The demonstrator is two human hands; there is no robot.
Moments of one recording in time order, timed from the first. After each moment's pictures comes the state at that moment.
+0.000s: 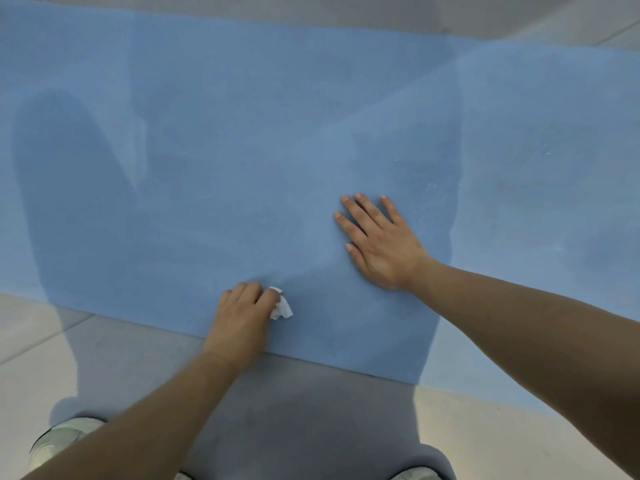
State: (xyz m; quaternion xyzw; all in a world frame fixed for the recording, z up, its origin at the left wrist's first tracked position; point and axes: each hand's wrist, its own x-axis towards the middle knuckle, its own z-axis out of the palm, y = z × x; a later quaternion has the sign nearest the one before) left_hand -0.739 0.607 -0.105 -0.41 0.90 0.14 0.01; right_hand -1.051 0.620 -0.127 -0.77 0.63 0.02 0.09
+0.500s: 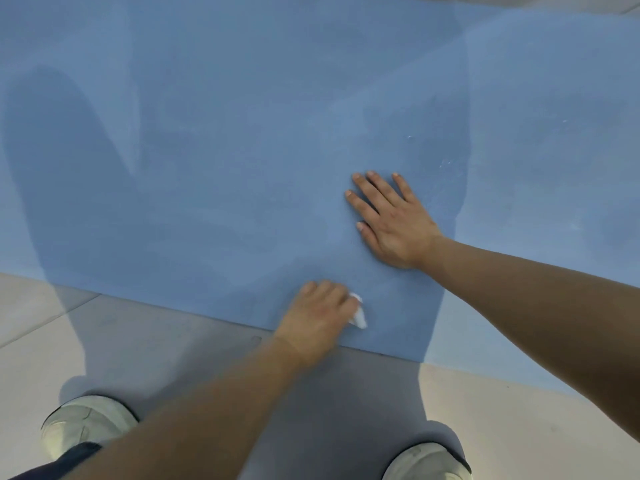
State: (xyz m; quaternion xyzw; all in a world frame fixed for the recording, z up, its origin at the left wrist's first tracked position) left_hand -0.803 0.655 -0.108 -0.21 0.96 0.16 -0.01; right_hand -1.050 0.620 -0.124 -0.76 0.64 0.04 0.08
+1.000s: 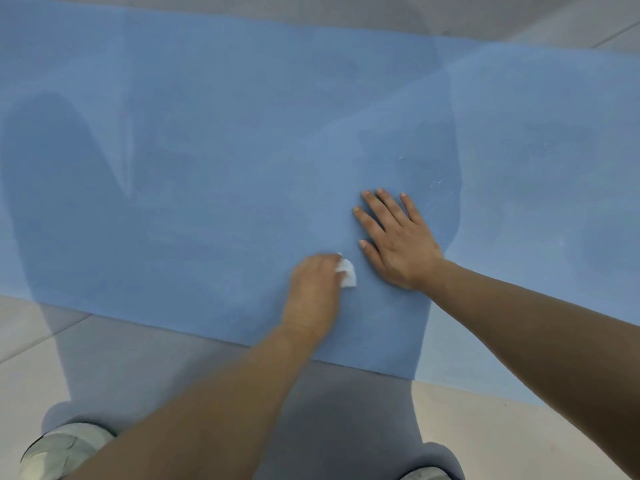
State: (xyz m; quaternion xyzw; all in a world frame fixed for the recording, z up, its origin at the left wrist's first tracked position) left_hand -0.850 0.613 -0.112 -0.49 0.84 0.24 -0.08; right_hand -1.057 0.630 -0.120 -0.73 0.68 0.03 0.09
